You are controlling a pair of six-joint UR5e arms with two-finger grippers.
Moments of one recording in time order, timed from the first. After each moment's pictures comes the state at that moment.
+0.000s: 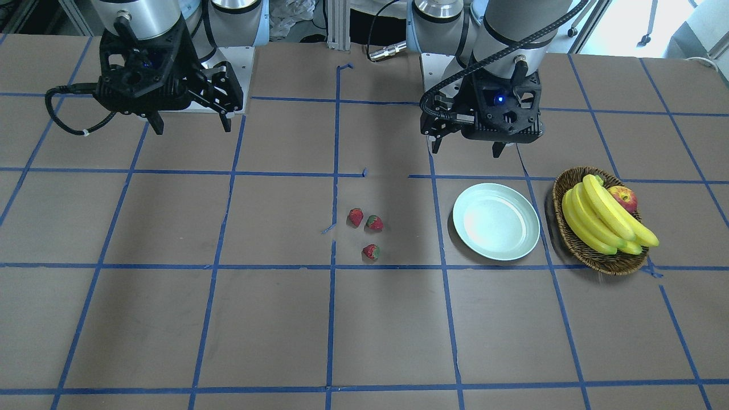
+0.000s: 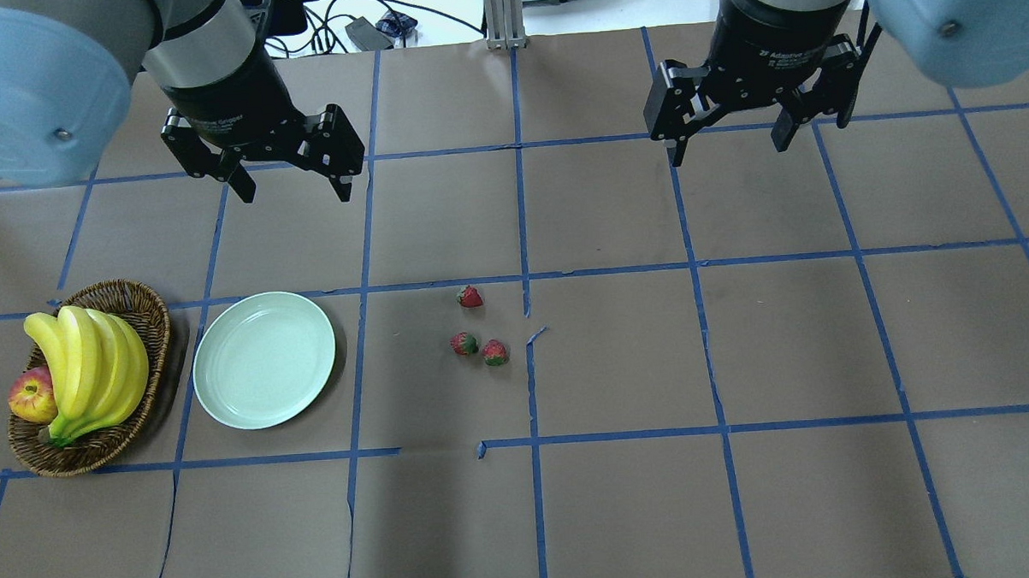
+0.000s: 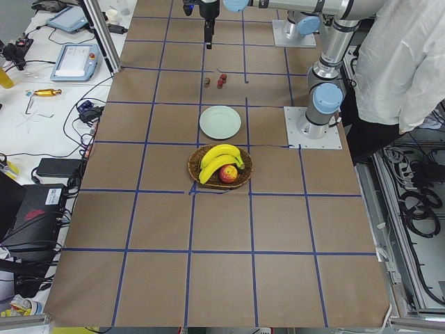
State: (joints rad) left arm -1.67 -1.62 -1.51 -1.59 1.59 -0.03; right arm 1.66 -1.54 1.45 -1.49 -1.57 0.00
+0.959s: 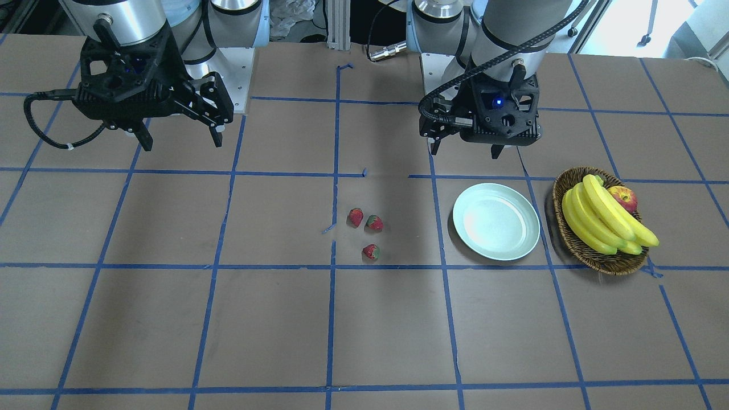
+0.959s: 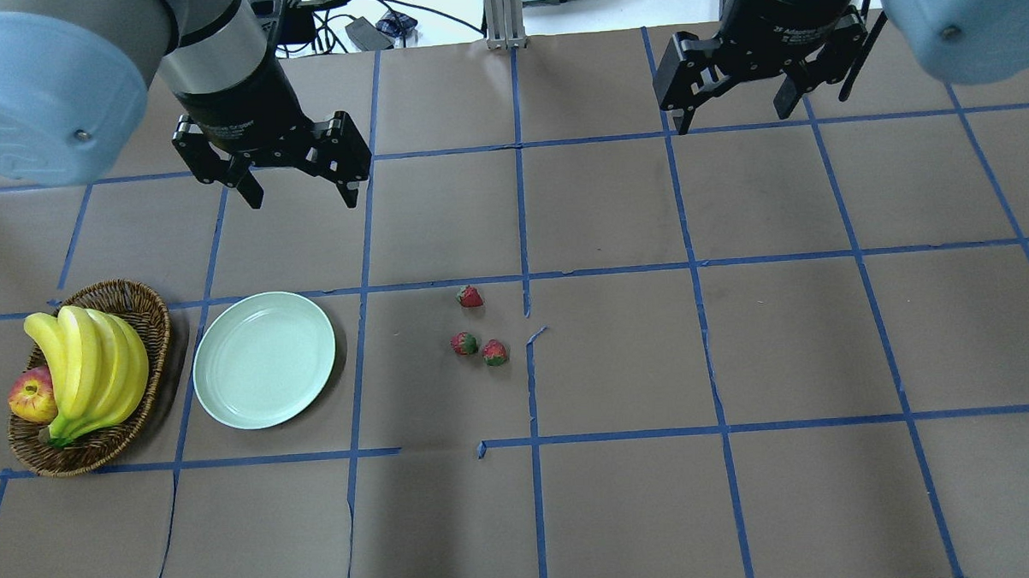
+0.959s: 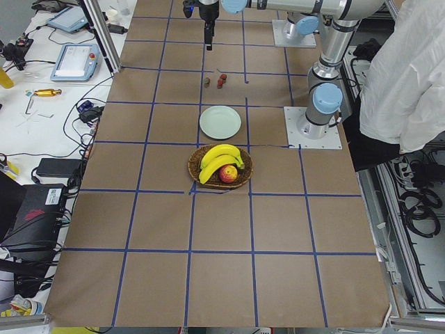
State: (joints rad) left arm -1.68 -1.64 -1.53 -1.59 1.59 -0.04; right arm 1.65 -1.54 1.46 -1.59 -1.56 -0.02
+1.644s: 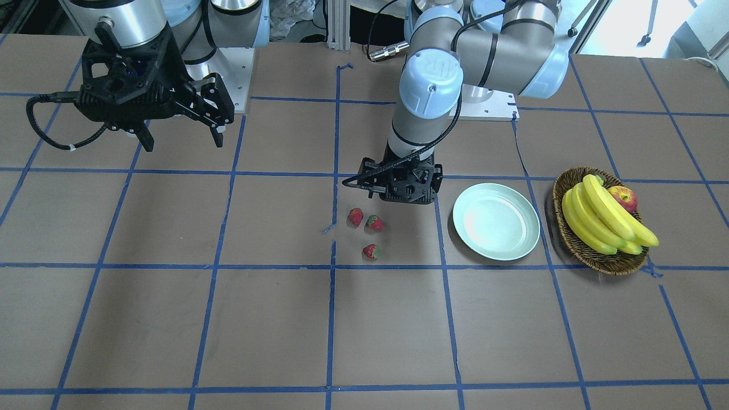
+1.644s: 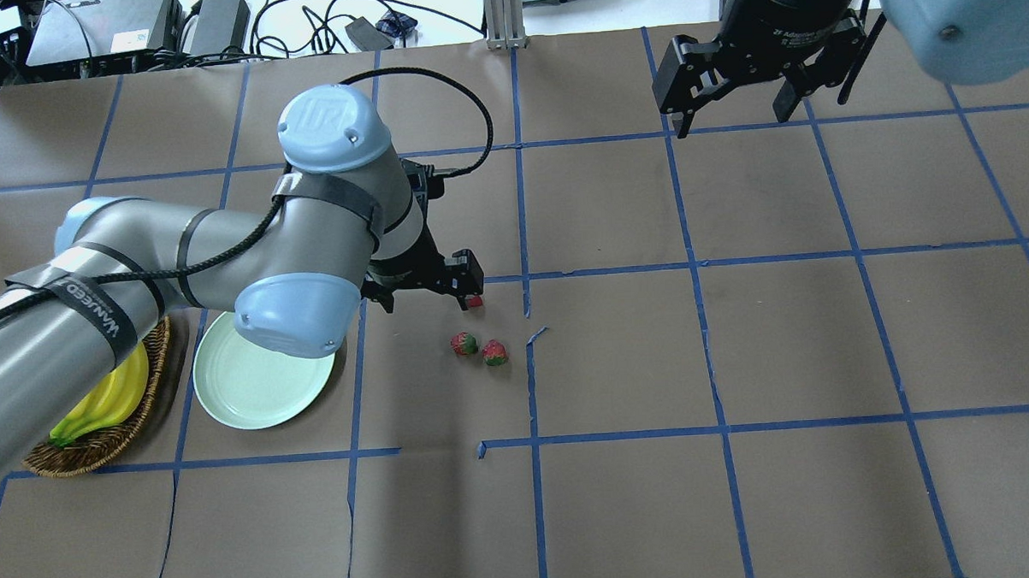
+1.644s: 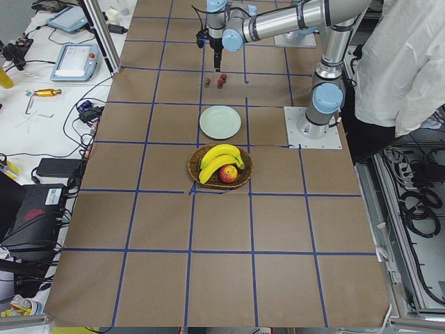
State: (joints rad) left arm -1.81 -1.76 -1.92 -1.07 1.52 -0.21; right arm 1.64 -1.54 1.47 -1.58 -1.56 -0.02
